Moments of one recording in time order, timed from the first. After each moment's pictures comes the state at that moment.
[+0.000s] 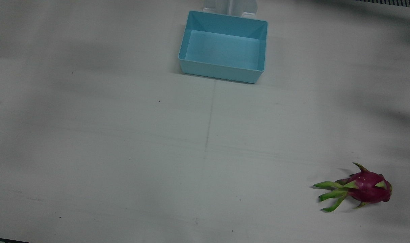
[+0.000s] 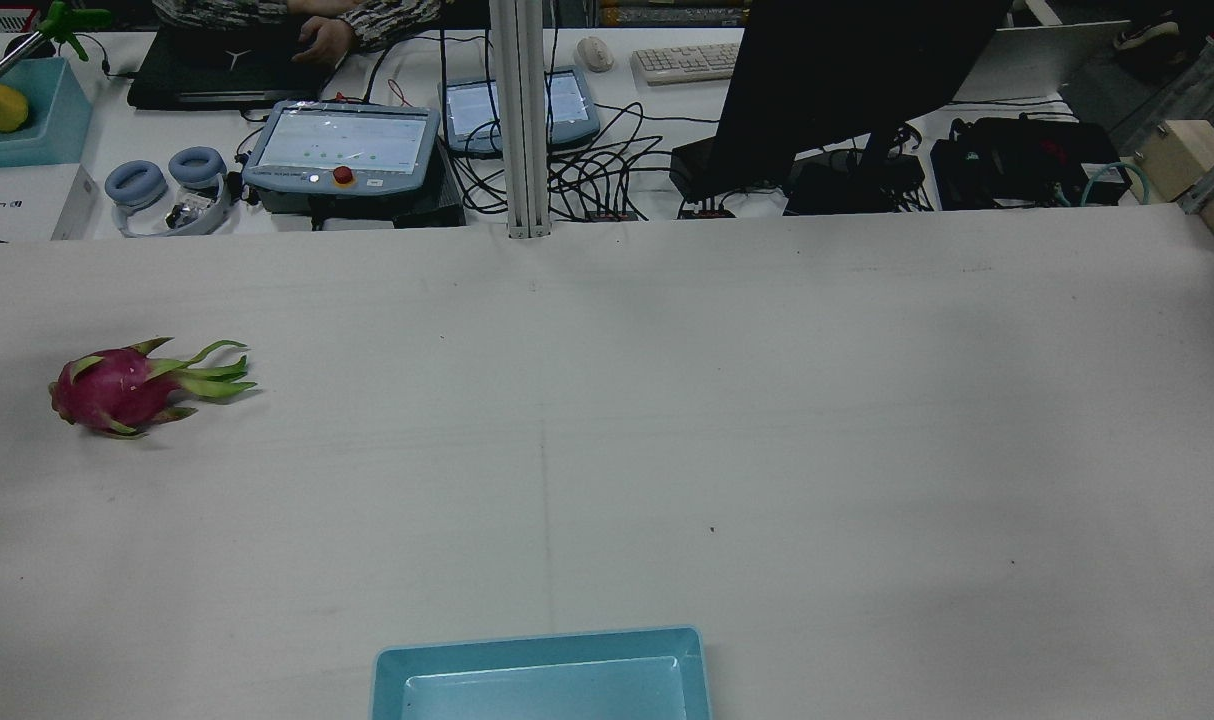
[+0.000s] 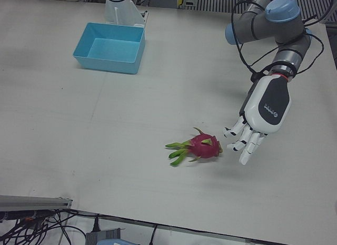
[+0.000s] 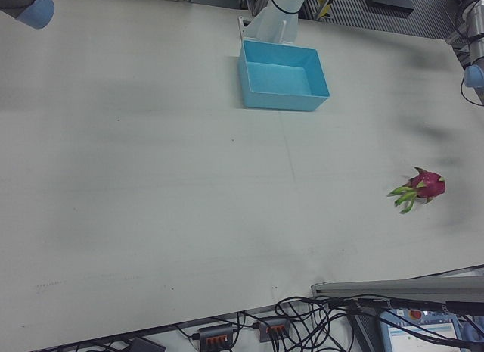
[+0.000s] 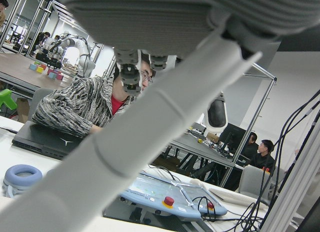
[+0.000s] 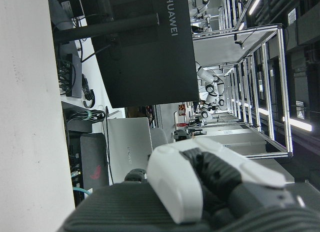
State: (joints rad) left arm -1.23 -1.60 -1.84 0.08 1.58 1.23; right arm 1.50 -1.65 1.62 -3.27 -1.57 0.14
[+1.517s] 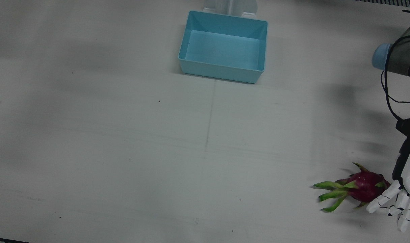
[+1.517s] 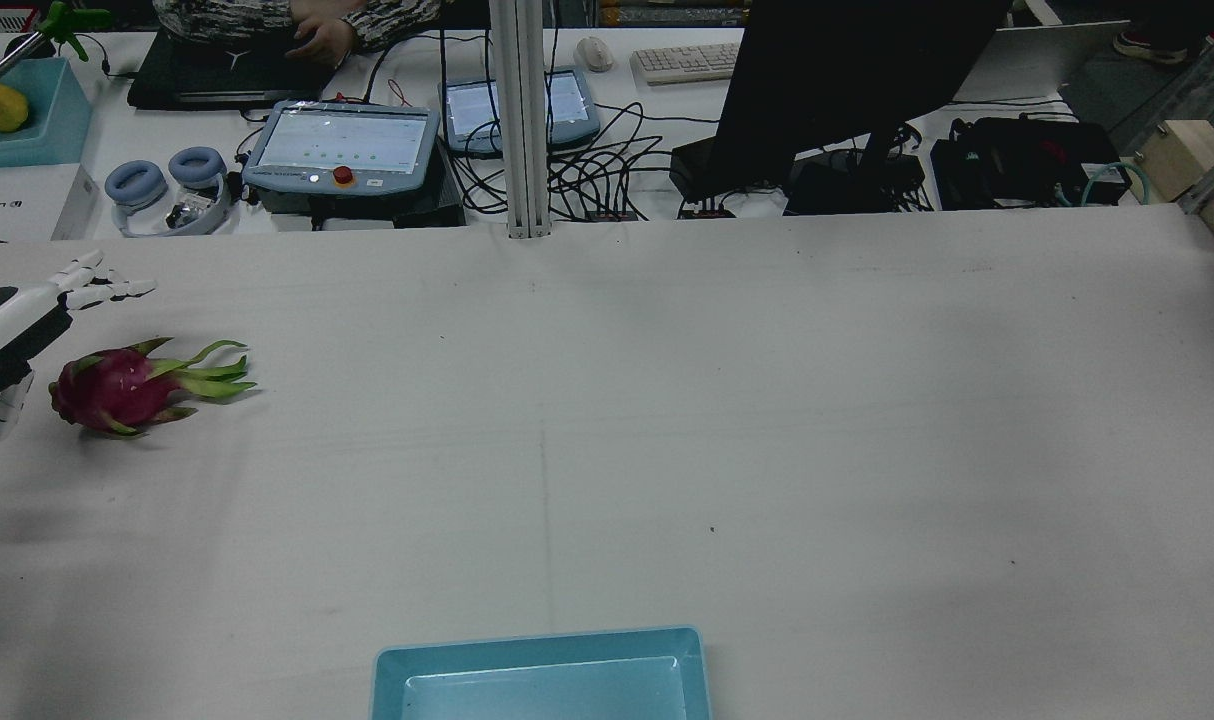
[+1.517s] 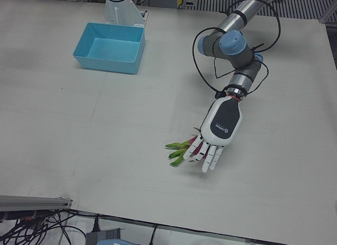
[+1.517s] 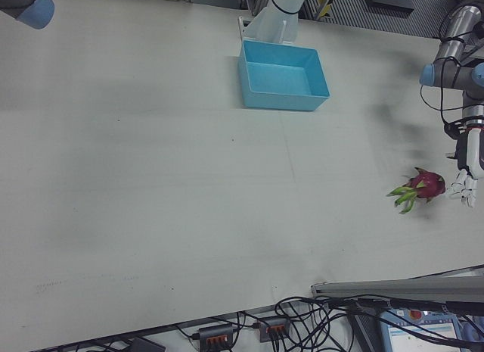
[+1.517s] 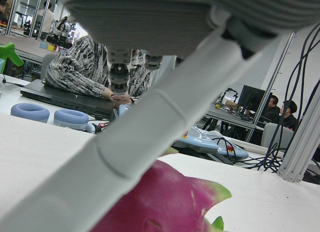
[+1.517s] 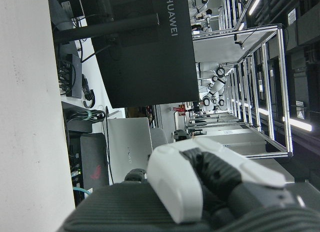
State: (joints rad) left arm -0.94 -1.70 -1.68 0.12 1.32 1.31; right arm 1.50 -1.65 1.62 -3.27 -1.57 0.14
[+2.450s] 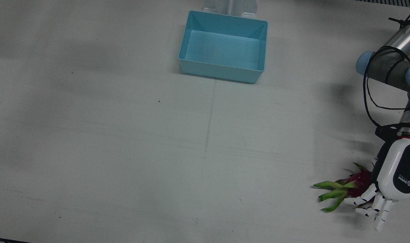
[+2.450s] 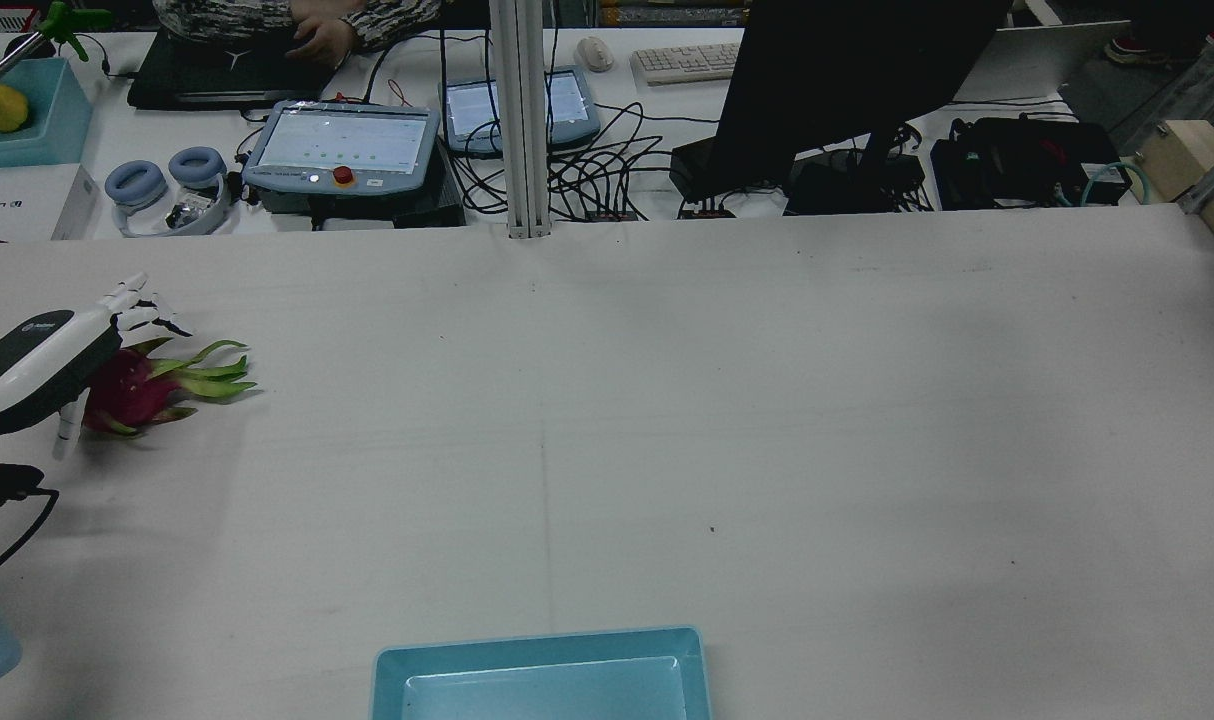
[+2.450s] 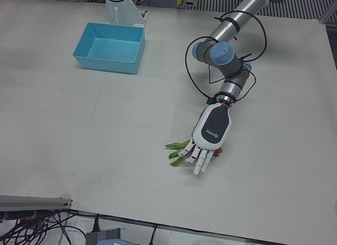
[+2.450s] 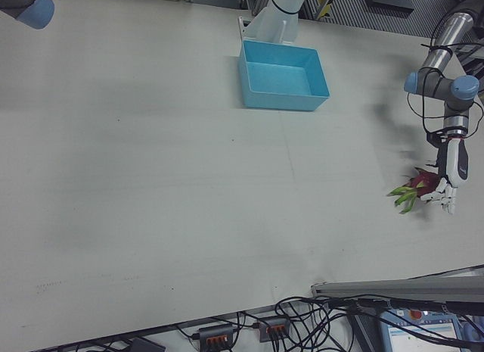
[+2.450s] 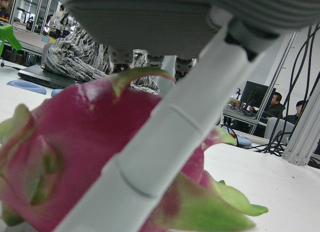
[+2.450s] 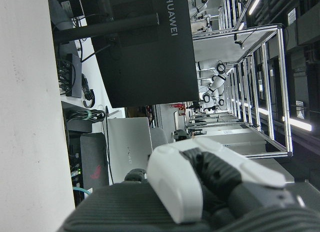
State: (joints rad) left arm -0.86 -1.76 -1.58 0.08 1.24 1.31; right arm 1.50 -1.65 1.62 -3.27 -1.57 0.14
